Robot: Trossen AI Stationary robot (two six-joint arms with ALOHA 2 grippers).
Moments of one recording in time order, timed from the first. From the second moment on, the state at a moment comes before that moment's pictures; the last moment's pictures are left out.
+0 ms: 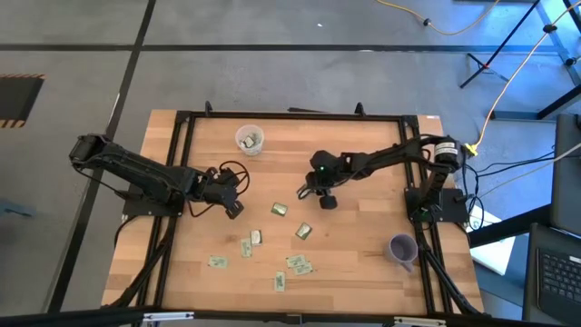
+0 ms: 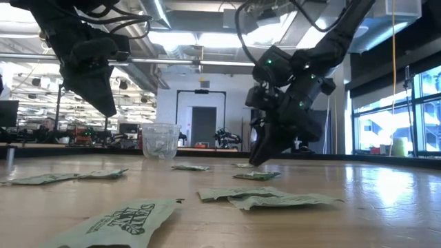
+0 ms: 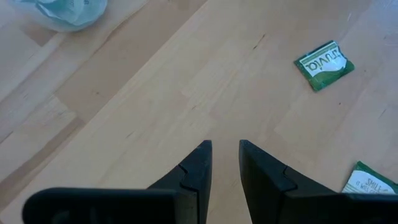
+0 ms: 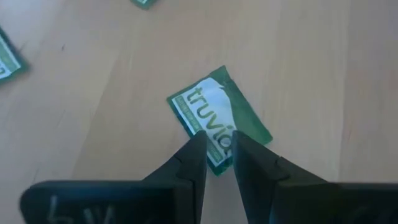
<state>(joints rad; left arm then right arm) -0.21 1.14 0.66 -0.65 -0.41 -0.85 -0.21 1.84 0.86 0.02 -0.22 -0.39</state>
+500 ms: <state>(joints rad) -0.21 1.14 0.66 -0.65 -0.41 -0.85 -0.21 1.85 0.87 0.01 -0.21 -0.37</state>
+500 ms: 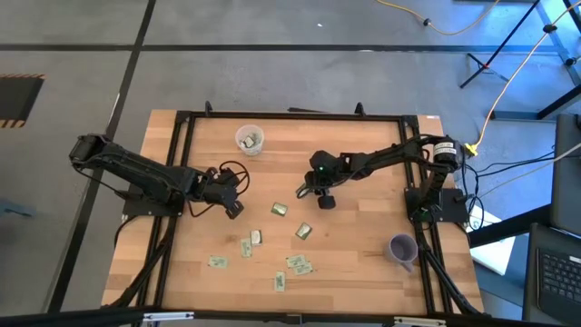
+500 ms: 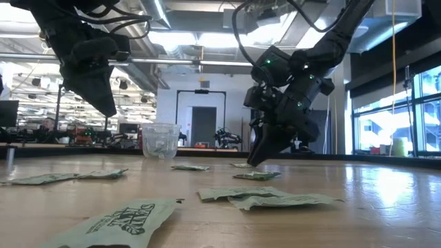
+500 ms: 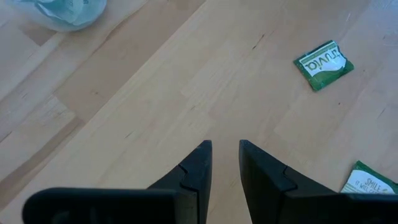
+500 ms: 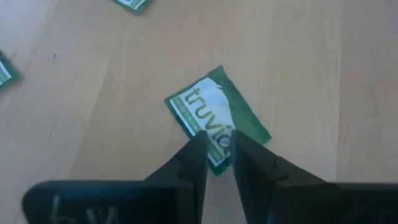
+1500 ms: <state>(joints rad) -0.21 1.14 0.66 -0.65 -0.34 -0.85 -0.26 1.86 1.32 -0.13 -0.20 -0.40</state>
